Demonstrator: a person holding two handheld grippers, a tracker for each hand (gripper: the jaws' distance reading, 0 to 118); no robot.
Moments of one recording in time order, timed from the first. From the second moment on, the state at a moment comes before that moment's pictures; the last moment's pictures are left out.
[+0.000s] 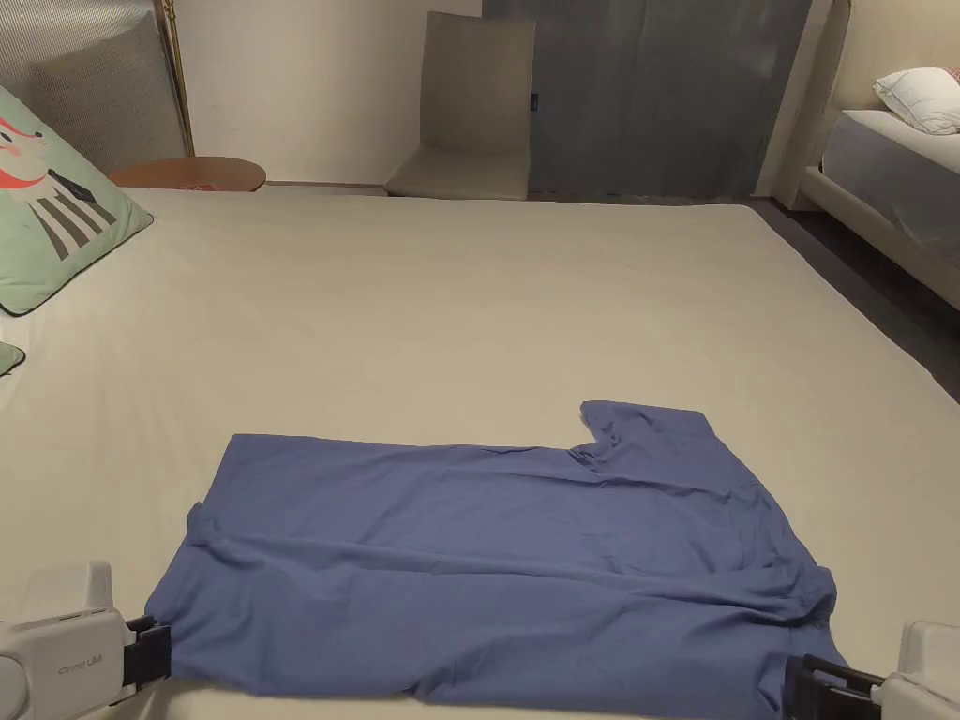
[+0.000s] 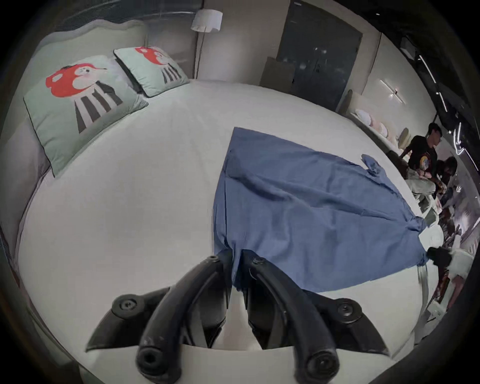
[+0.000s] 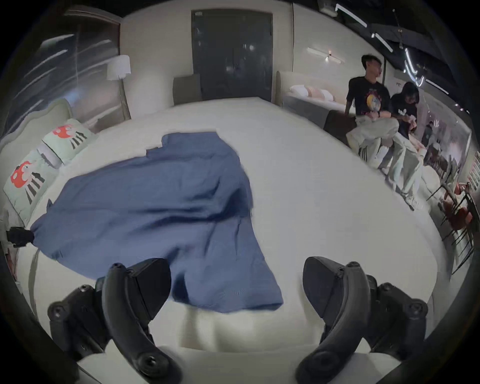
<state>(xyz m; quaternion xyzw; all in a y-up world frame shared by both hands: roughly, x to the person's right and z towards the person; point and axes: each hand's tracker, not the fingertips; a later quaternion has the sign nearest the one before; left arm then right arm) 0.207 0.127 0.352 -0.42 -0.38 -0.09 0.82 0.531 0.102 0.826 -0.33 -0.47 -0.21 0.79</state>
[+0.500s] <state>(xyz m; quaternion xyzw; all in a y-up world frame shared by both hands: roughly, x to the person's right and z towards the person) 0.164 0.163 0.370 -0.43 -0.38 -0.07 0.81 0.514 0.162 0.852 -0.28 -0.43 -0.22 0.83</state>
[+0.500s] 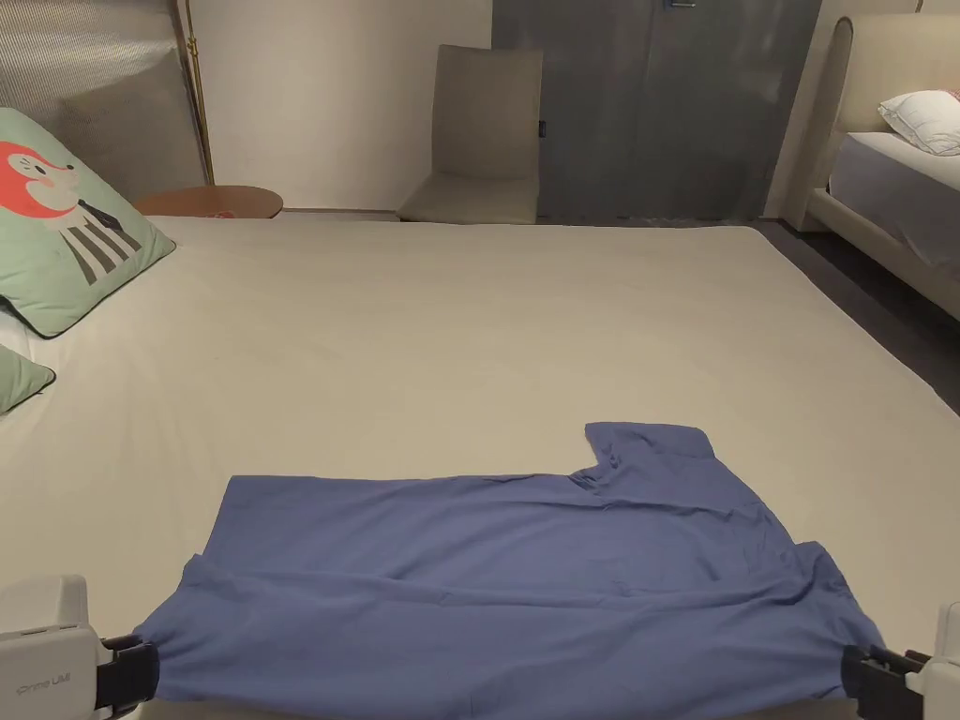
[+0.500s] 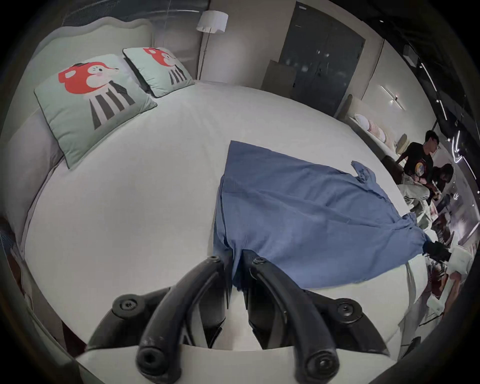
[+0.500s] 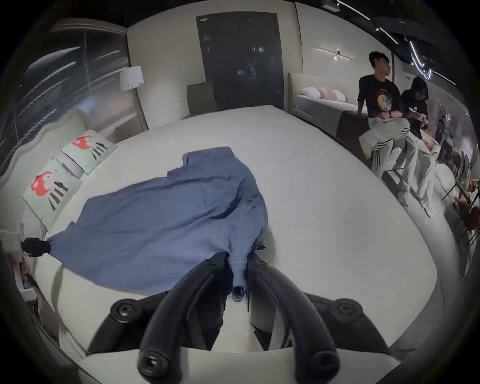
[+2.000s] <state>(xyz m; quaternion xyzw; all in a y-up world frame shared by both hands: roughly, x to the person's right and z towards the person) 0.128 0.251 0.491 -0.14 -0.39 0.00 0.91 0.420 0.250 0.839 -0.05 -0.48 -0.07 0.87</state>
